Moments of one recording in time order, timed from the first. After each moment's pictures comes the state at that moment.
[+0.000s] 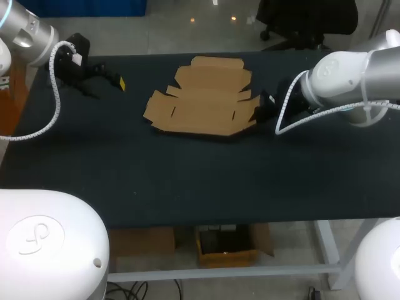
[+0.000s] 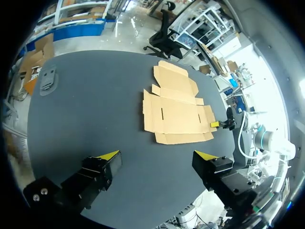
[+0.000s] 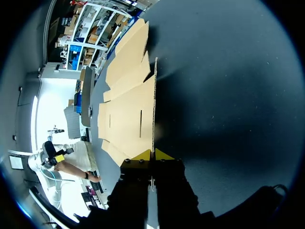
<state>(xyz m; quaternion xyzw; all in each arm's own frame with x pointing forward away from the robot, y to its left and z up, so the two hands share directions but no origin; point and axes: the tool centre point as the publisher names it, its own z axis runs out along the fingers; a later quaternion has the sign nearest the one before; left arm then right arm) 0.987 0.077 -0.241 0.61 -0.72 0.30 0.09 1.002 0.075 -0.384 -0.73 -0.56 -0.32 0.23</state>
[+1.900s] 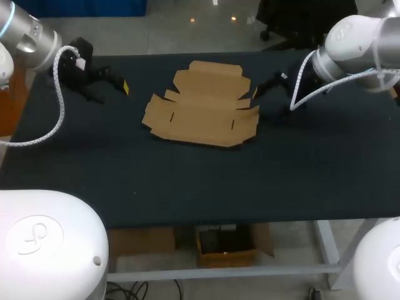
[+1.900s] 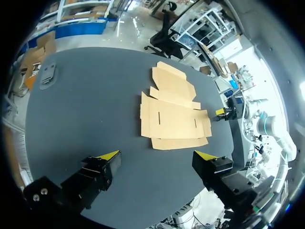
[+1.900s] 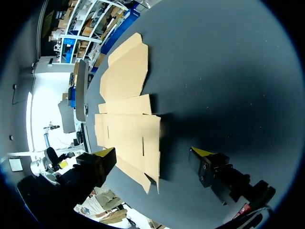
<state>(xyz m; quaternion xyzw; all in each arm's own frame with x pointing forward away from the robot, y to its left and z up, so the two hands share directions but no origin) 0.973 0.067 -0.243 0.62 -0.72 0.30 0.09 1.037 0.035 -0.364 -0.73 -0.58 -0.28 0.24</state>
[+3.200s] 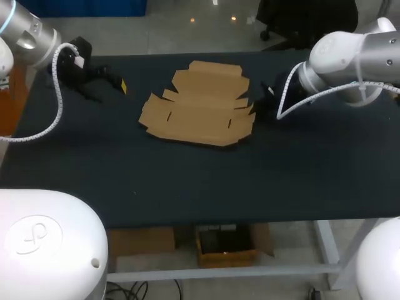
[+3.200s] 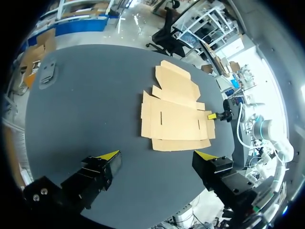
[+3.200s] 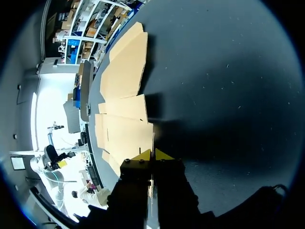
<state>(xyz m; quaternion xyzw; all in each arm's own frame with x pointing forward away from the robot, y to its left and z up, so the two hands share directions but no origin) 0.985 0.075 -0.251 0.63 -0.72 0.29 0.10 1.045 0.071 -0.394 -0.72 -0.57 -0.30 0.25</state>
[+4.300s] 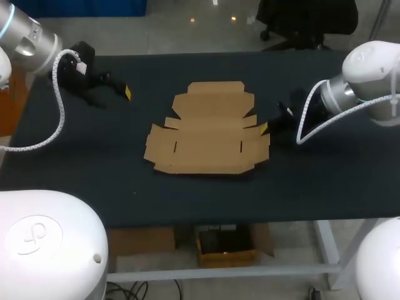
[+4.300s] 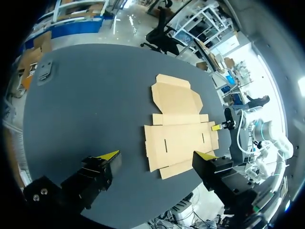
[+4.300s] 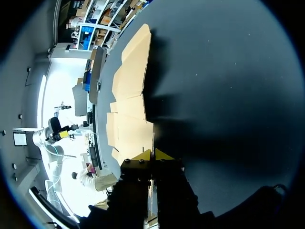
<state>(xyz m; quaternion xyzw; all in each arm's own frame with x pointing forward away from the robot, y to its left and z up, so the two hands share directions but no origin) 0.947 0.057 -0.242 0.61 -0.73 0.30 0.10 0.941 0.046 -0.376 -0.66 -0.61 -0.32 0.28</state>
